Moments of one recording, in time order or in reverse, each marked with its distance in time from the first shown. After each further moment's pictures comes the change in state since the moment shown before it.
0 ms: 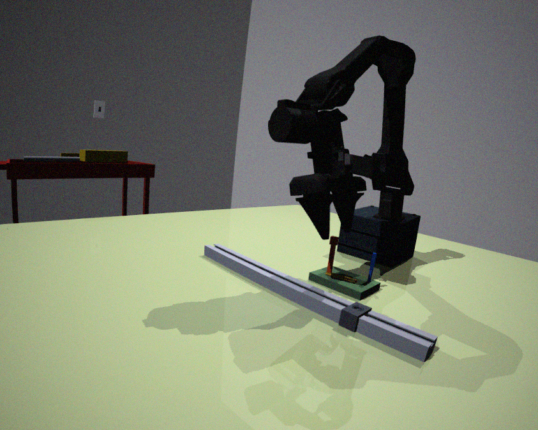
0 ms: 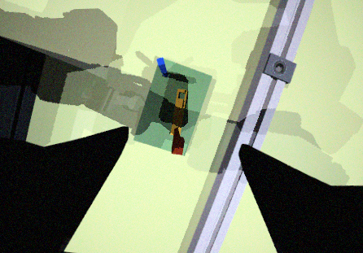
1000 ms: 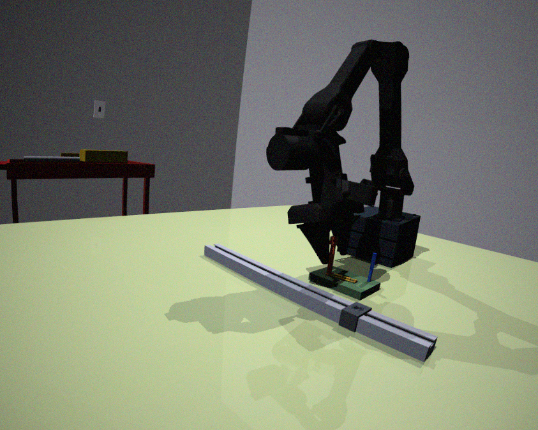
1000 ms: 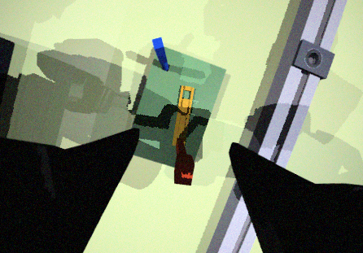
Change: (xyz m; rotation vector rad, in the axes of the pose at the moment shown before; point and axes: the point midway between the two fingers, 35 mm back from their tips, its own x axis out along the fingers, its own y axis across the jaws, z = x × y) arm 0.042 0.003 -0.010 0.002 -0.002 0.006
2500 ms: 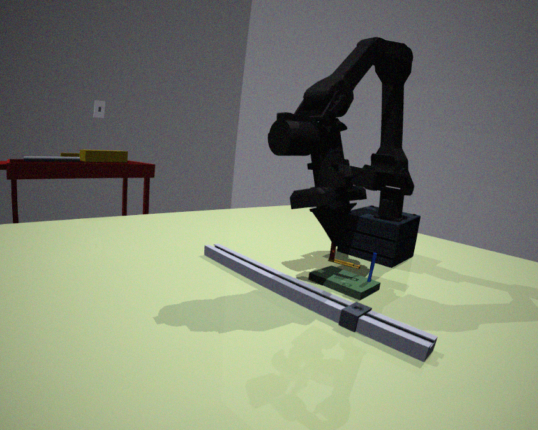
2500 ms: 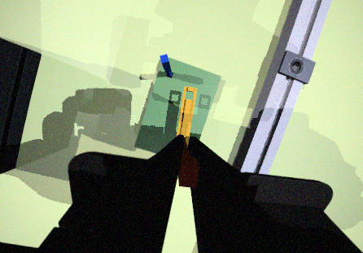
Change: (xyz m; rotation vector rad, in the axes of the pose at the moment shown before) arm -0.024 0.002 0.007 0.004 -0.005 0.014
